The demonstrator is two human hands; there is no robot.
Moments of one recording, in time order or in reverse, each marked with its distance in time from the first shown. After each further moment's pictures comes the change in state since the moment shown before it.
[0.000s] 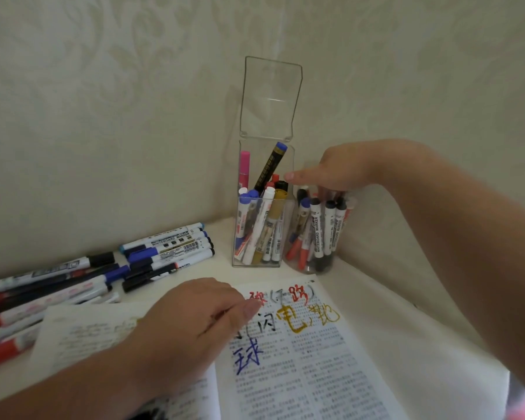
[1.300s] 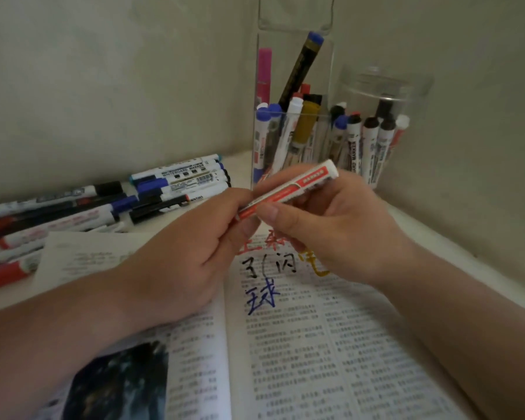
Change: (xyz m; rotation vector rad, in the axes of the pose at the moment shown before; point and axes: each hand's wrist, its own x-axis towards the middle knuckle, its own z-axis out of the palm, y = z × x) left_hand 0.005 -0.002 0.004 -0.083 0.082 -0.025; right_hand -0.057 -0.027 0.167 1.364 0.087 -0.671
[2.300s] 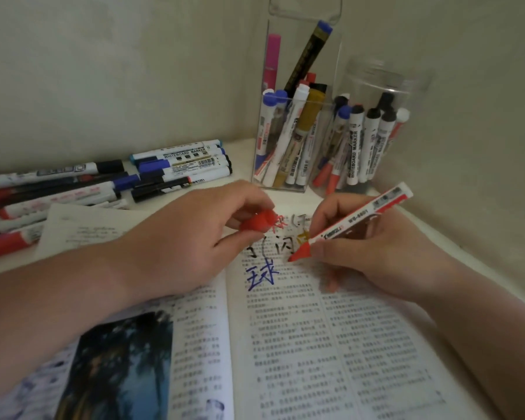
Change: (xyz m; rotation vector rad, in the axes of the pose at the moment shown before) left_hand -0.005 0.001 -0.006 0.010 -0.106 0.040; right_hand -0.045 -0.011 -0.022 -0.061 -0.031 0.420
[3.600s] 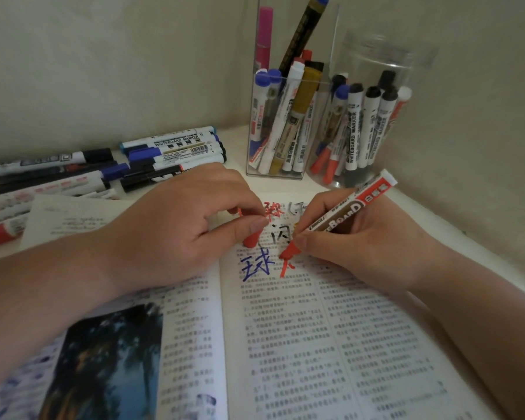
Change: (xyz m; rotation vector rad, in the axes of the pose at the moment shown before) left_hand 0.004 -0.006 -0.002 0.159 0.010 0.148; right_hand 0.002 0.001 0.007 -0.238 0.031 -0.061
